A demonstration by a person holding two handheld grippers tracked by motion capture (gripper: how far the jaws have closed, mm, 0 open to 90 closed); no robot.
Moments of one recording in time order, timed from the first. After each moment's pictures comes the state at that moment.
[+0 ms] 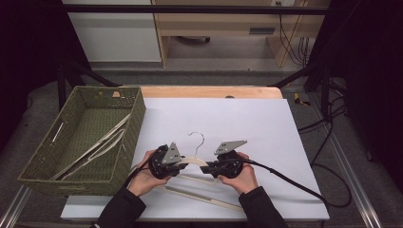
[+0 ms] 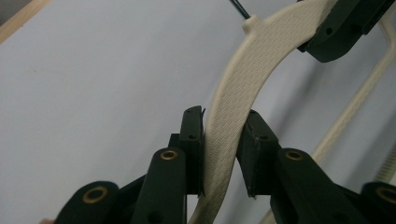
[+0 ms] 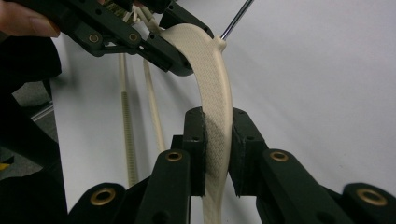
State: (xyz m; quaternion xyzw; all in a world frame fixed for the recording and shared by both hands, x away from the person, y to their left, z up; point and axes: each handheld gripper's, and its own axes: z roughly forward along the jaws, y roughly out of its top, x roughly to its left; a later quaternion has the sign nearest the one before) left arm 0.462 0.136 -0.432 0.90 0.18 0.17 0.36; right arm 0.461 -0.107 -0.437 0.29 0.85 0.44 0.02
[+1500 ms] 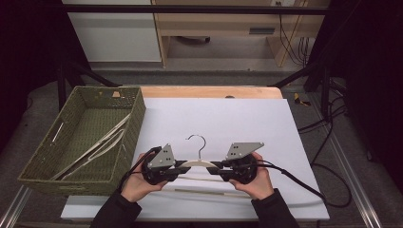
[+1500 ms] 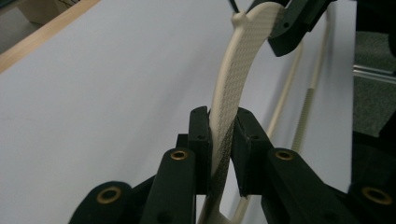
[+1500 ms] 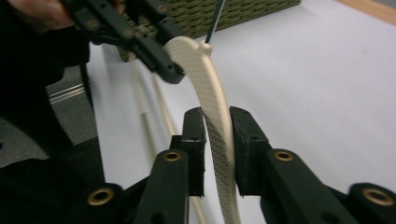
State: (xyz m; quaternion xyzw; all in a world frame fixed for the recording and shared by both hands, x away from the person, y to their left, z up) left arm 0.428 0.141 -0.390 0.88 0.15 0.12 0.44; right arm 0.428 -0.131 -0.387 0.22 0.85 0.47 0.07
